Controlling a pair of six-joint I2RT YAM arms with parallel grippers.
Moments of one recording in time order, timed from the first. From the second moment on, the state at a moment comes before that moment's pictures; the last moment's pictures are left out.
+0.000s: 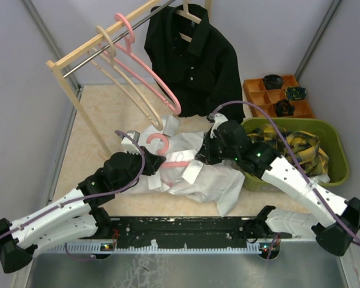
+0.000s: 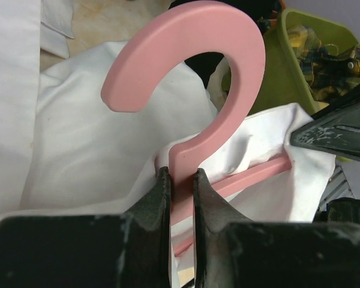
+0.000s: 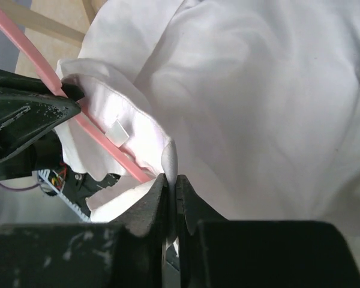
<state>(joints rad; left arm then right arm) -0.92 0.77 0.59 -0.10 -0.28 -0.68 0.78 1.10 1.04 -0.58 -0.11 0.53</state>
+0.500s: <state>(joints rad) -0.94 0.68 0.59 -0.12 -0.34 -0.74 0.73 0.82 0.97 -0.70 0.04 0.55</state>
